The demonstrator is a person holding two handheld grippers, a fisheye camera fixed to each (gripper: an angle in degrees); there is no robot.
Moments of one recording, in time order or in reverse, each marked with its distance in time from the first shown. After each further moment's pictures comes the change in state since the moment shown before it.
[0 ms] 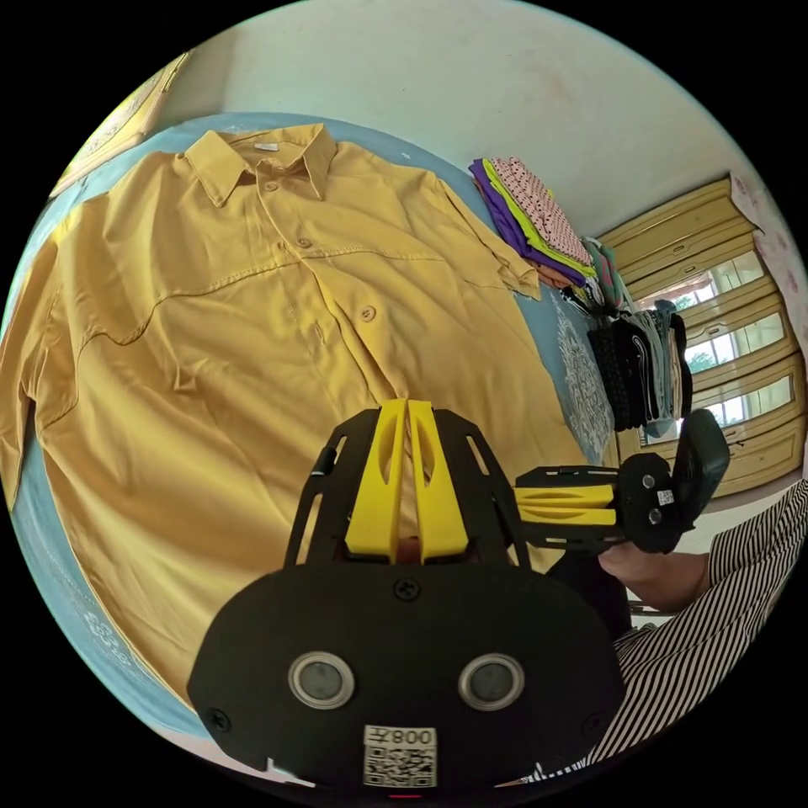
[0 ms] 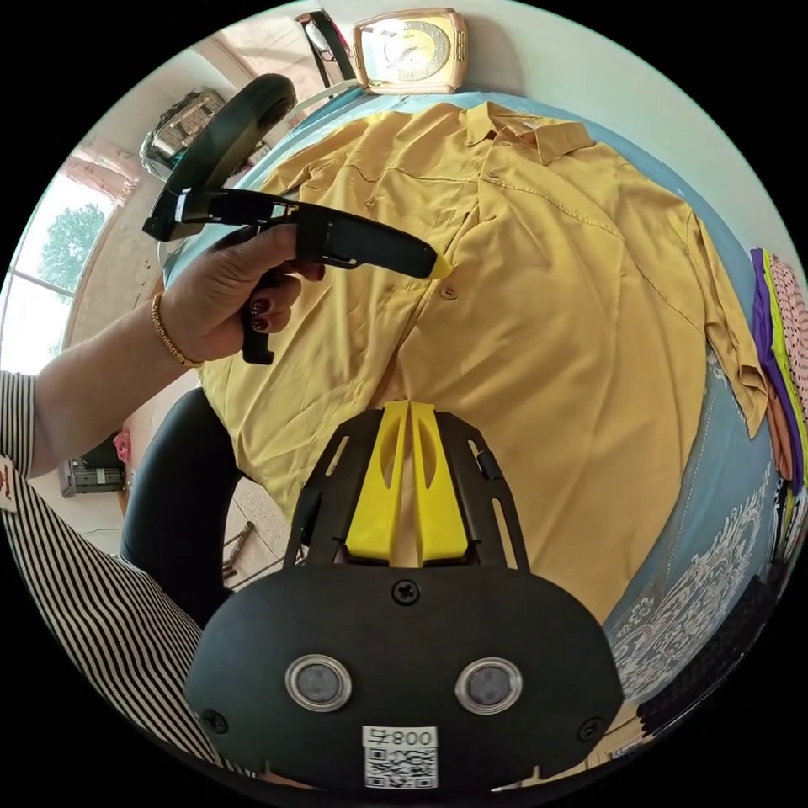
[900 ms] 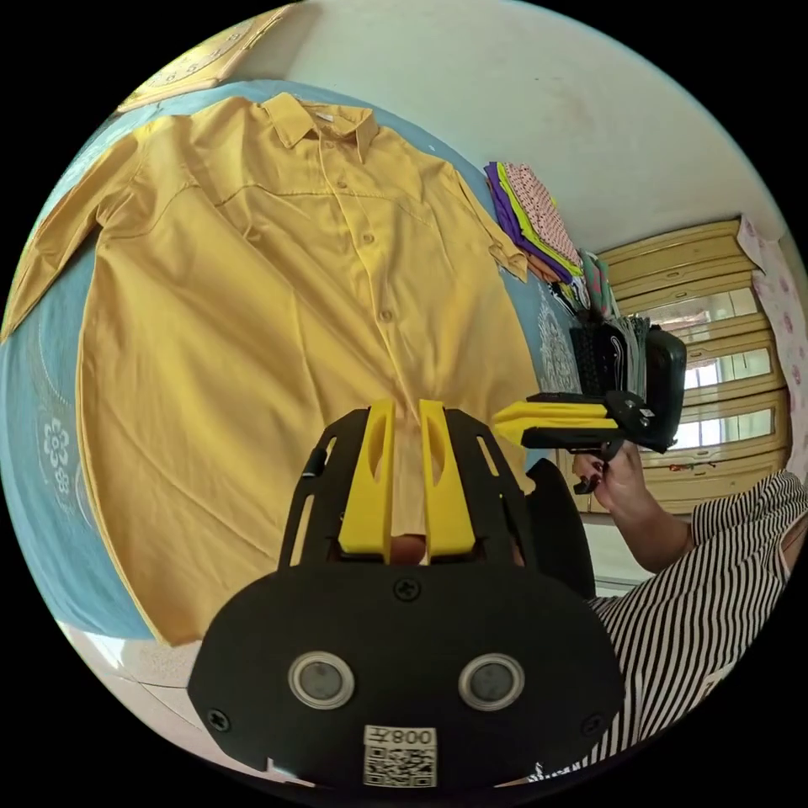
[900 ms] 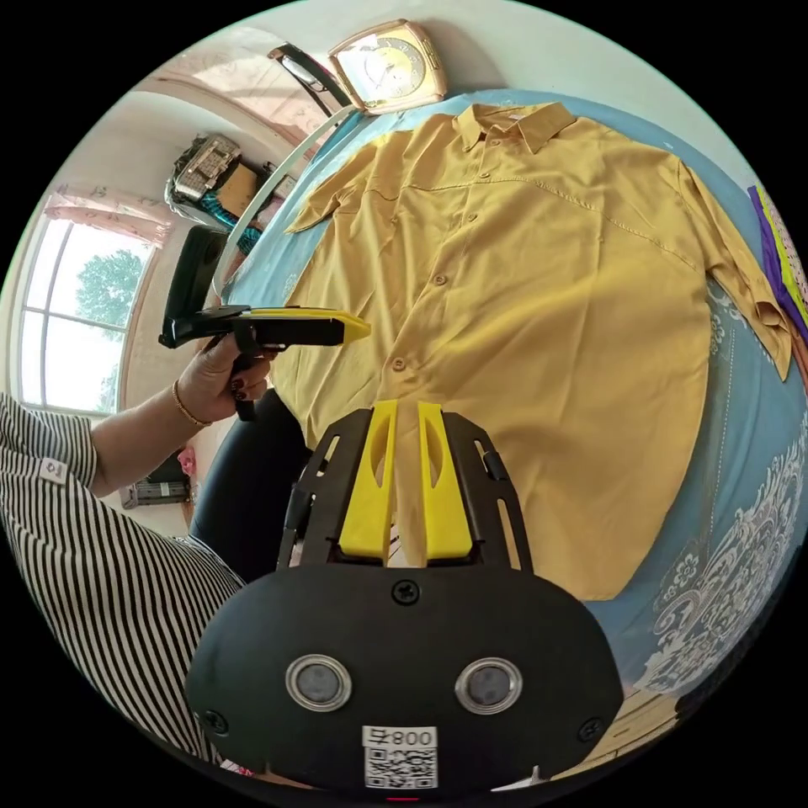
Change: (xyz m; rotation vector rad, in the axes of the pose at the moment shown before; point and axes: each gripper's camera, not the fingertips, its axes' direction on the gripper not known) left arm -0.019 0.168 -0.022 -0.084 0.069 -0.131; right arm 0.008 0.043 -0.026 0.009 -0.201 0.051
